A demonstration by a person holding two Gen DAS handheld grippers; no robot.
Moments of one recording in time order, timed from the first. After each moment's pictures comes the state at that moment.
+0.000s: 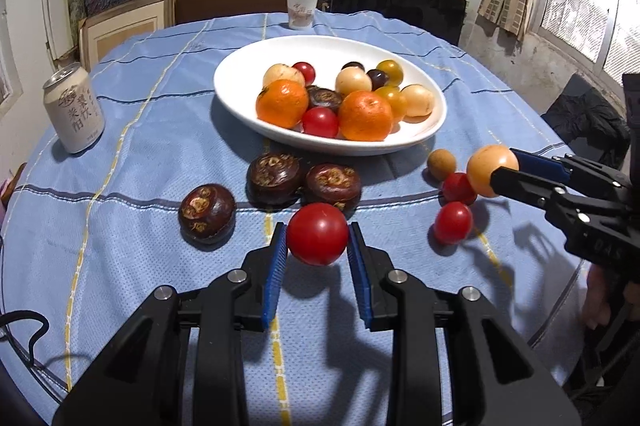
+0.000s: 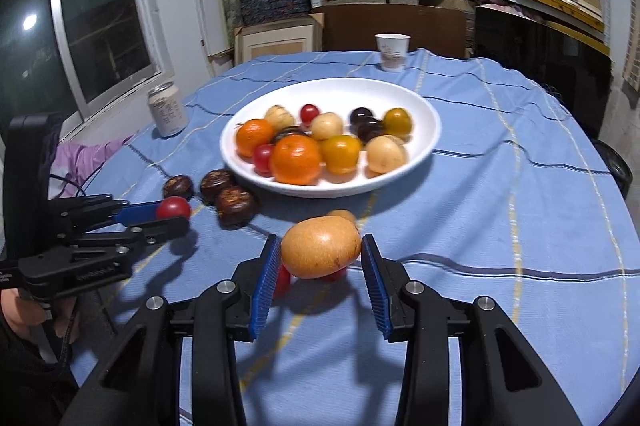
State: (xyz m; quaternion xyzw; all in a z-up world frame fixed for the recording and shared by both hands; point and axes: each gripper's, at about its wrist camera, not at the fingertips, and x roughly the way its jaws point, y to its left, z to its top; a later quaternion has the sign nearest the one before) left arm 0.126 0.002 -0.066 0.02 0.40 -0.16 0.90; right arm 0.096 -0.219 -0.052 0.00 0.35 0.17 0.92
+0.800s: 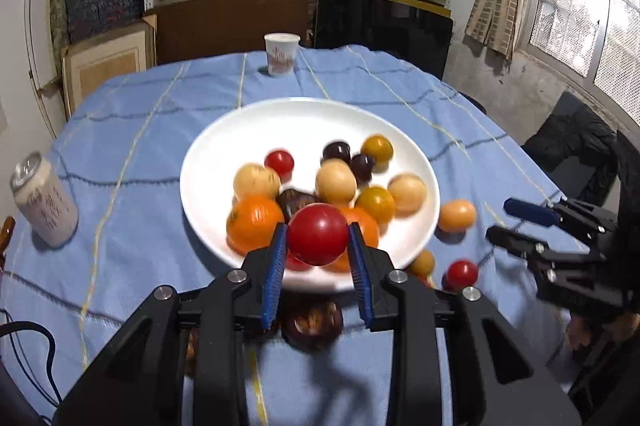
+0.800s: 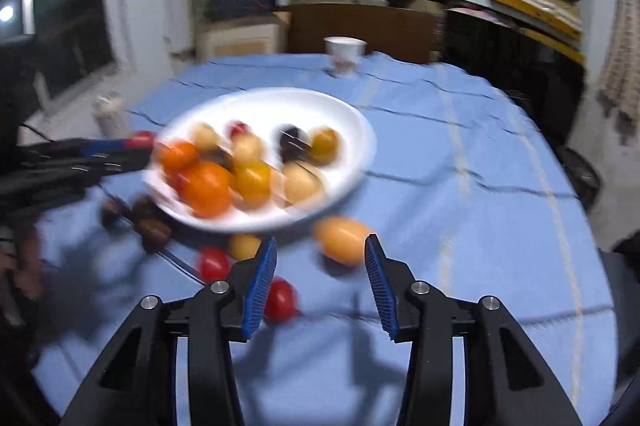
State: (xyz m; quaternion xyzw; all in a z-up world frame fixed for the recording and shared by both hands) left arm 0.189 -0.024 -0.026 0.02 0.36 -0.18 0.91; right arm 0.139 -0.257 -0.049 -0.04 0.35 0.08 0.93
